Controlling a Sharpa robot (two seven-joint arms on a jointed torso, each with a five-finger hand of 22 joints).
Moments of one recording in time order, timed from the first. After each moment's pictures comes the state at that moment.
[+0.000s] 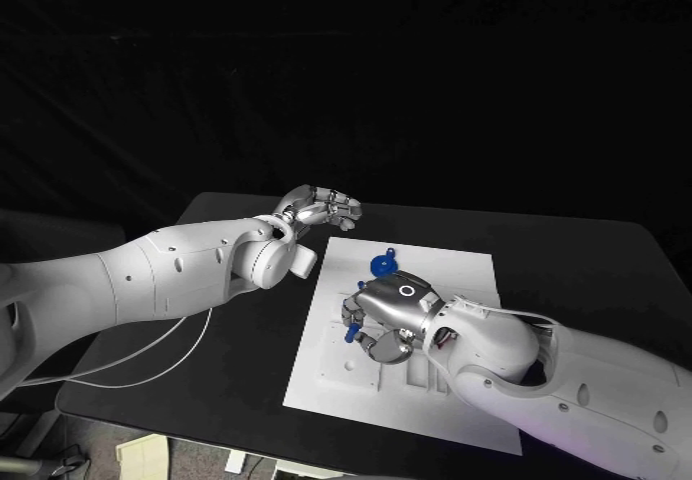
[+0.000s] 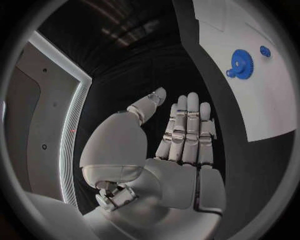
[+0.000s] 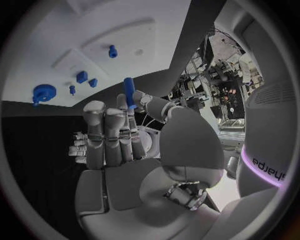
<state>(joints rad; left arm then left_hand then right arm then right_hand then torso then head) 1.25 -0.74 -0.11 1.25 -0.16 -0.28 0.34 1.12 -0.13 0.55 -0.27 0.07 0.89 0.16 0.28 0.51 1.23 0.11 0.08 0.23 0.99 0.07 0.66 0.33 0.03 0.70 -0.03 0.61 1.24 1.09 -0.56 -0.05 1.67 -1.90 -0.23 -0.14 1.18 -0.22 0.88 -0.14 0.05 1.02 0.11 0.38 0.43 1.31 0.05 0.12 0.18 1.30 -0.06 1.09 0.86 0.15 1.29 -0.06 0.89 1.31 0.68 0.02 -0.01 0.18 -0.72</state>
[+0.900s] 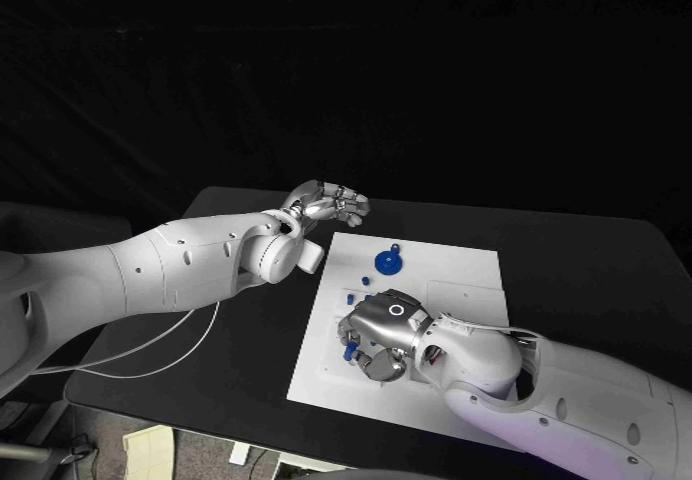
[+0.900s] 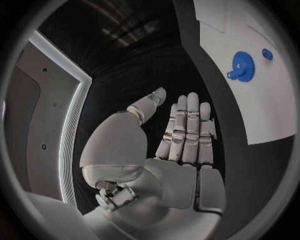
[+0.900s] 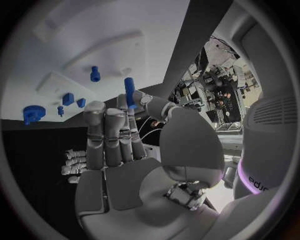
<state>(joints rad) 1.25 -0.73 -0.11 1.25 -0.16 -0.28 0.34 1.12 -0.13 0.55 -0.27 0.07 0.89 0.16 0.28 0.51 1.23 0.11 0.08 0.23 0.99 0.07 0.65 0.33 0.03 0.70 -0.03 0.61 1.24 1.06 -0.52 -0.11 1.61 -1.94 -0.22 -0.13 1.18 -0.22 0.88 -0.14 0.05 1.02 0.11 0.38 0.44 1.31 0.05 0.12 0.19 1.30 -0.06 1.09 0.86 0.15 1.29 -0.06 0.89 1.31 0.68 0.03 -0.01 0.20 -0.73</state>
